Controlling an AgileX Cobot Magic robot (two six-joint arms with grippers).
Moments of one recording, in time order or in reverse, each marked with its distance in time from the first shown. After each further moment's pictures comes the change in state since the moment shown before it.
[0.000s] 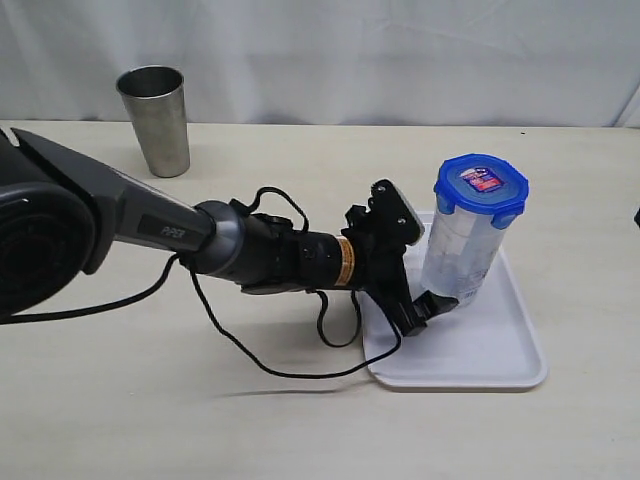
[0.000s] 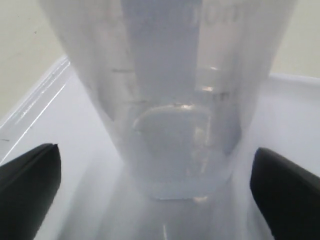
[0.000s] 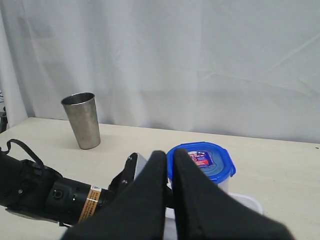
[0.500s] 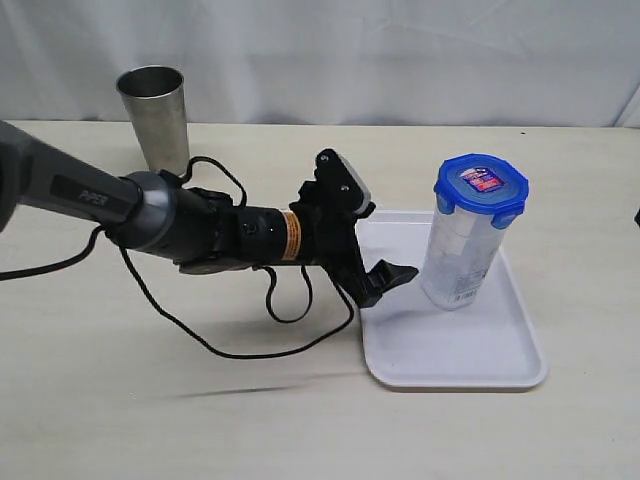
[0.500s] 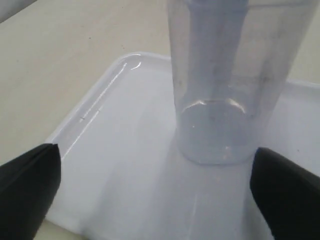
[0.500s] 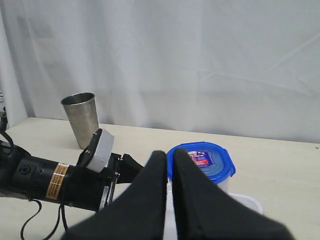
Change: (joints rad) left arm 0.108 -0.139 0.167 0.020 -0.094 0.002; right arm 0.000 0.000 0.000 0.000 0.000 0.000
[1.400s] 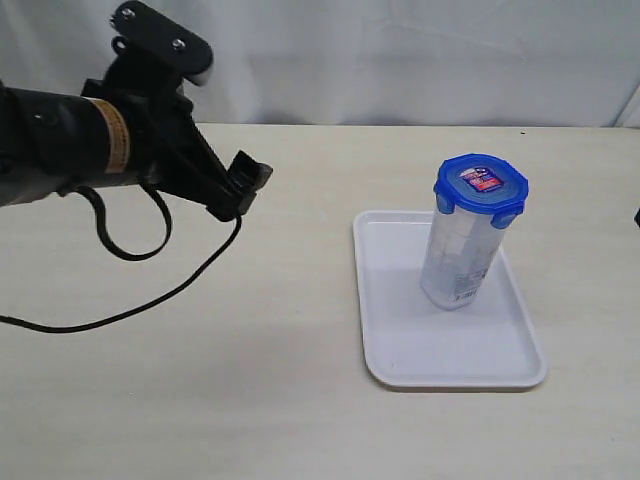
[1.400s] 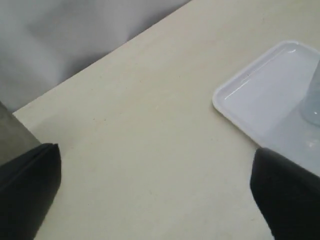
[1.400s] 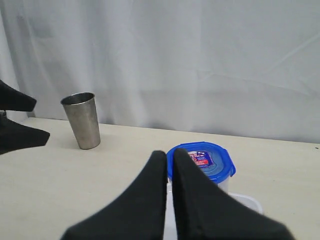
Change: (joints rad) left arm 0.032 -0.756 0.326 -0.153 0.726 -0.080; right arm 0.000 0.000 0.000 0.000 0.002 0.000
